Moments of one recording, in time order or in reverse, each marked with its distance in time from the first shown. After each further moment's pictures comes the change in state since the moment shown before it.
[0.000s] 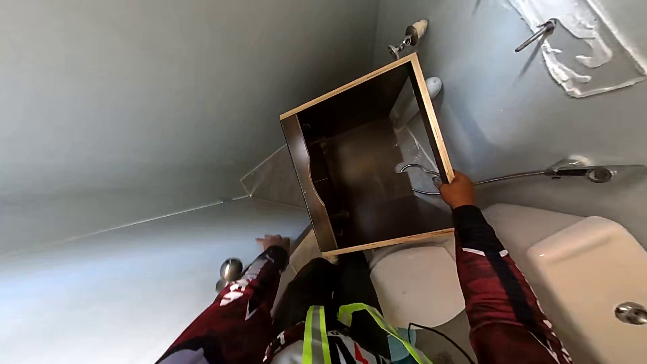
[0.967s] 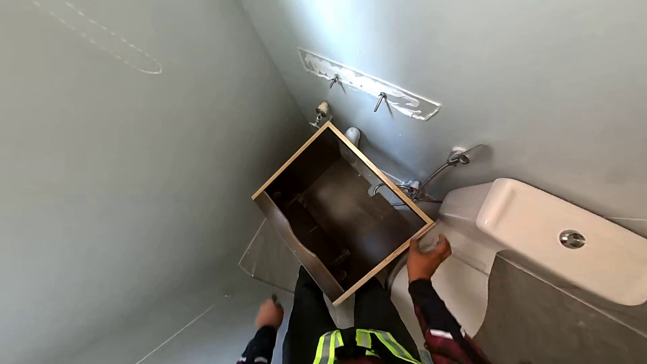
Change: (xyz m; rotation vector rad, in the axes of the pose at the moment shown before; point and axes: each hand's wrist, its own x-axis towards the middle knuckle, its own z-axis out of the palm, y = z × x) left_hand -0.001 -0.059 -0.032 -0.301 0.244 0.015; right_hand -0.171 0.031 0.090 0.760 0.758 0.298
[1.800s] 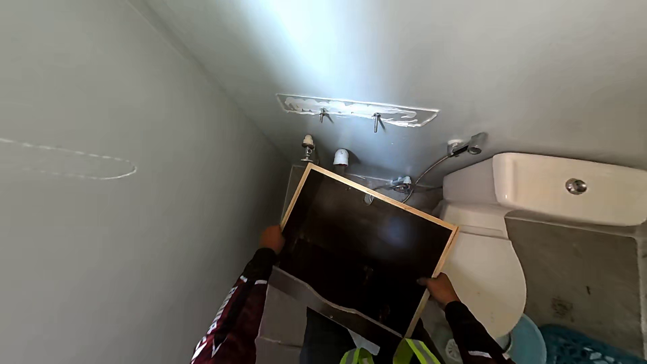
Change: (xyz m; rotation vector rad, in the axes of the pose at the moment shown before) left_hand 0.192 0.207 -0.339 0.385 0.160 0.572; right_hand -0.095 0.025 0.067 -0.149 -0.317 0.755
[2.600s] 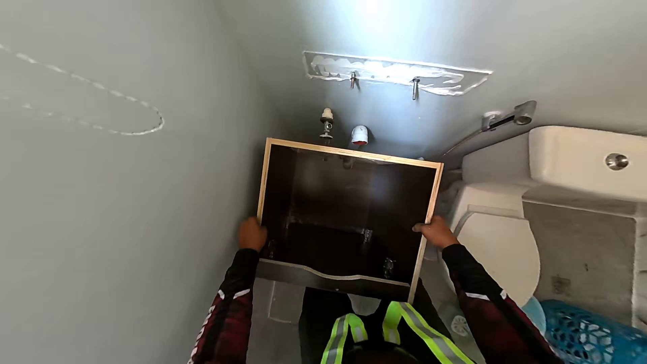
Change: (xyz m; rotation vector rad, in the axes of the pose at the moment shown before) left_hand -0.031 -0.106 -0.035 -0.175 0.187 -0.139; right_hand -0.036 -0.135 0.040 -0.140 -0.005 -0.283
